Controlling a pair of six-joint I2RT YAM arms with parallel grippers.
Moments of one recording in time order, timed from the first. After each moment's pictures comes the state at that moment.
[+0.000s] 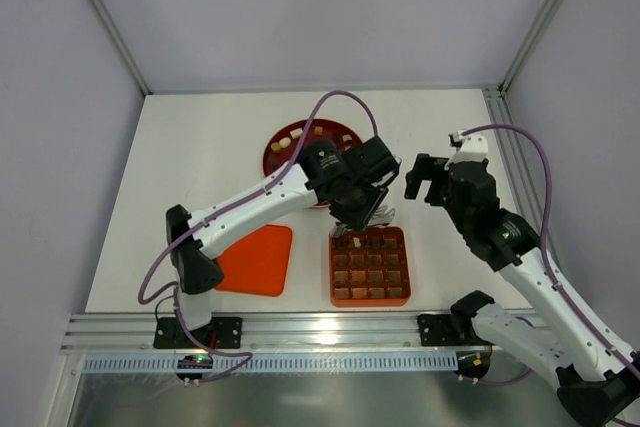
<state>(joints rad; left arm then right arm) -1.09 1.87 2.03 -1.30 -0.02 -0.43 0.50 0.80 0.87 -0.50 0.38 0.35</state>
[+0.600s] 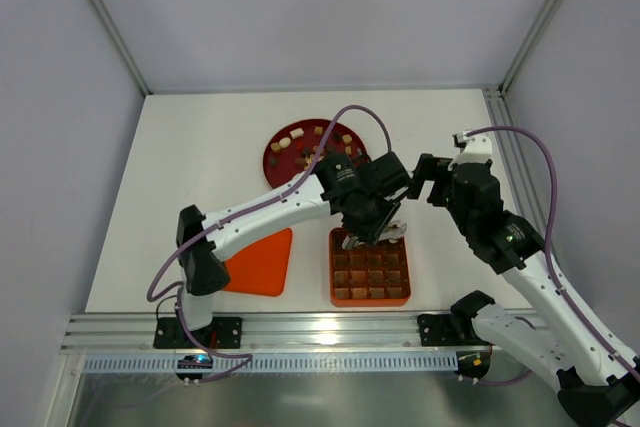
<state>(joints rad) -1.16 1.91 1.99 -1.23 0.02 -0.47 0.50 0.78 0.88 -0.51 0.40 0.35</state>
